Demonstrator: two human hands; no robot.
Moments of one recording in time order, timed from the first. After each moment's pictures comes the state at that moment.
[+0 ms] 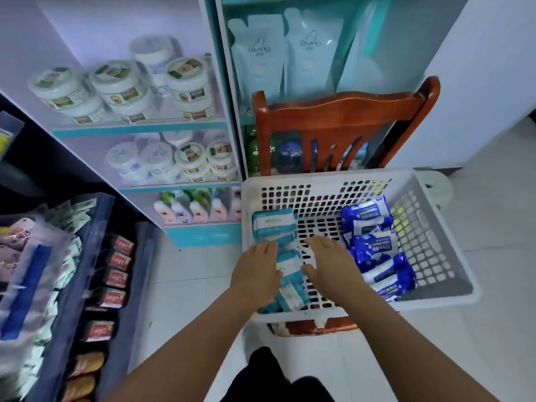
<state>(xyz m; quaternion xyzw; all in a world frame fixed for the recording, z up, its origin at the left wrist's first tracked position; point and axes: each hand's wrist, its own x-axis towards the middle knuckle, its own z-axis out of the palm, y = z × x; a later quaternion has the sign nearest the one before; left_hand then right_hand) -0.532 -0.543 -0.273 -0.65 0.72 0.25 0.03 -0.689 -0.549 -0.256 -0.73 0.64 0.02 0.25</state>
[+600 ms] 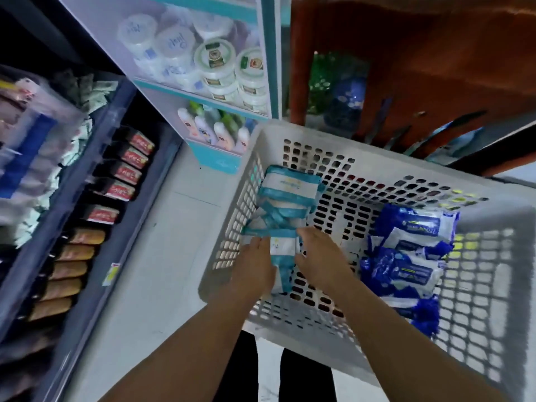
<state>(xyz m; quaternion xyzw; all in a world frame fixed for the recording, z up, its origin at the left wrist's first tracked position) -0.596 -0.565 -0.412 -0.79 0.48 0.39 0.02 -0.726 -0.637 -0.415 -0.80 0.47 0.12 0.35</state>
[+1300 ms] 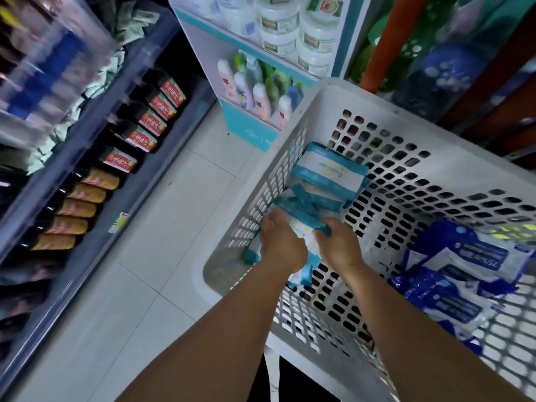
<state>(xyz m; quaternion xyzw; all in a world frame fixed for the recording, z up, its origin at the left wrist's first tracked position) -0.606 -0.586 -0.453 -0.86 0.19 0.45 -0.14 -0.702 -0.653 -0.489 -0.70 0.53 0.03 0.48</state>
